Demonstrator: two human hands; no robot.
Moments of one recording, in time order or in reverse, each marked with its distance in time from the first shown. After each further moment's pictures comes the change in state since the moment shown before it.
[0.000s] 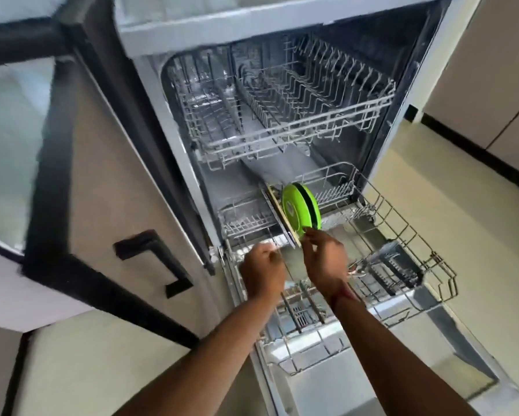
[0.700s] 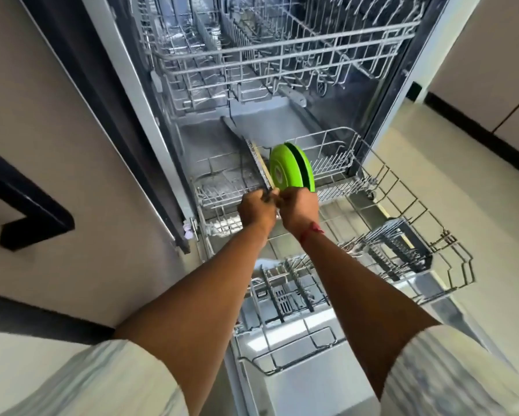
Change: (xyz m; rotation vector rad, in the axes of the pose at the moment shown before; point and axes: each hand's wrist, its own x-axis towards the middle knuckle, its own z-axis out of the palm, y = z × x) left_hand 0.103 -0.056 0.127 -0.083 -0.039 -0.084; right_hand 0.062 0.064 0.090 -0.064 -0.141 0.027
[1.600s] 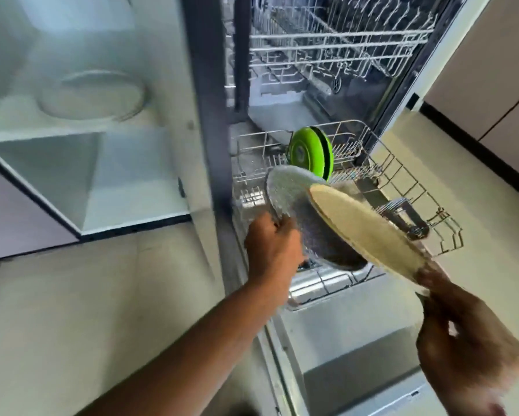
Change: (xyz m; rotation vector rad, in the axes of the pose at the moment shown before) left_hand -0.194 -0.010 -0.161 -0.475 -0.132 -0.140; right_hand -0.309 0.000 -0.147 -0.100 0.665 -0.316
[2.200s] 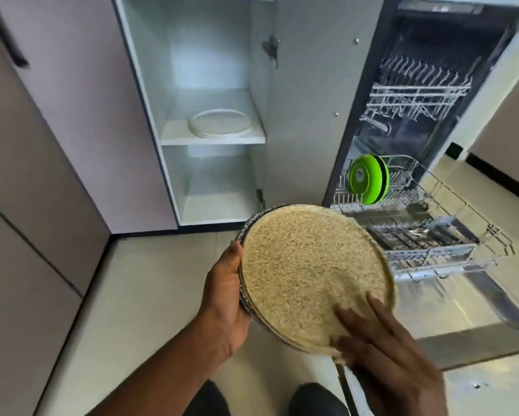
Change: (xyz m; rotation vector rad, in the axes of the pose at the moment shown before) left_hand -0.153 -0.031 -0.263 -0.472 -0.132 -0.082; right_hand -0.141 -0.193 -0.060 0.334 -0.376 -0.477
